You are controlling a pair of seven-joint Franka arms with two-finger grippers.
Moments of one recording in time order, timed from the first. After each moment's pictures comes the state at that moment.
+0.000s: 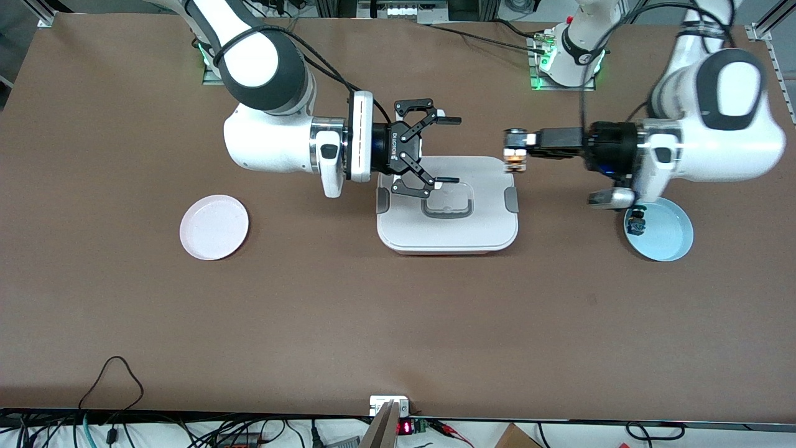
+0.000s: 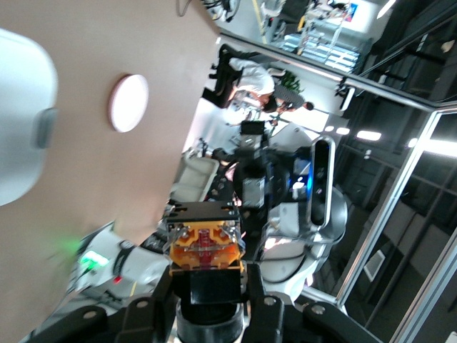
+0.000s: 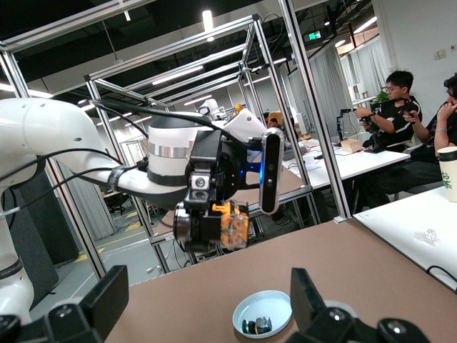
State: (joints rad) left arm 0.55 0.14 -0.61 -1.87 -1.32 1.60 0.06; right arm 0.49 0.45 0.20 -1.48 1.71 2.25 -1.67
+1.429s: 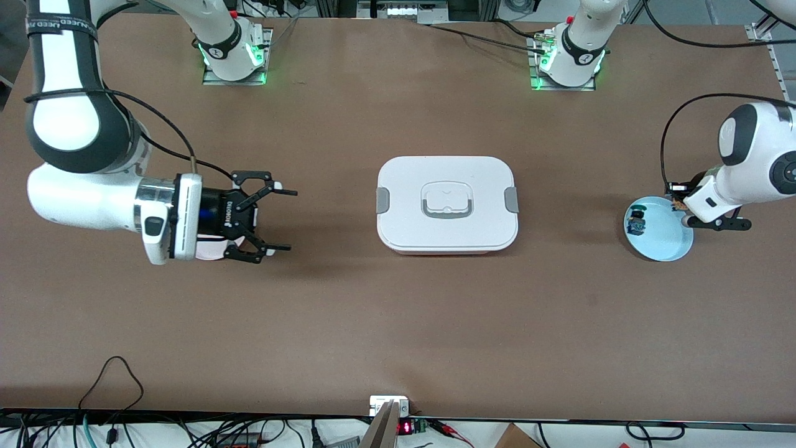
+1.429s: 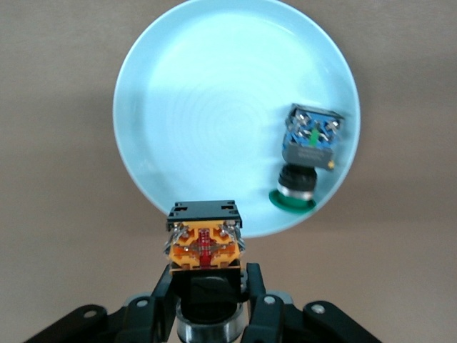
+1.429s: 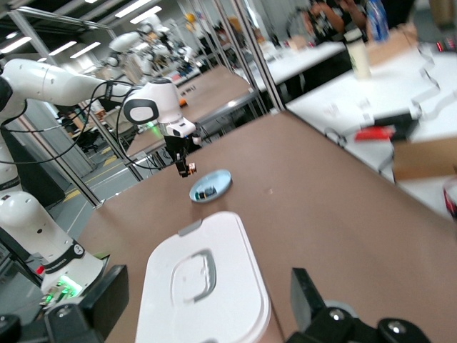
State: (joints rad) left arm 0.87 0.36 -0.60 -2.10 0.46 2.09 0.05; right arm 0.36 0.39 -0.23 -1.58 1.33 1.81 -1.35
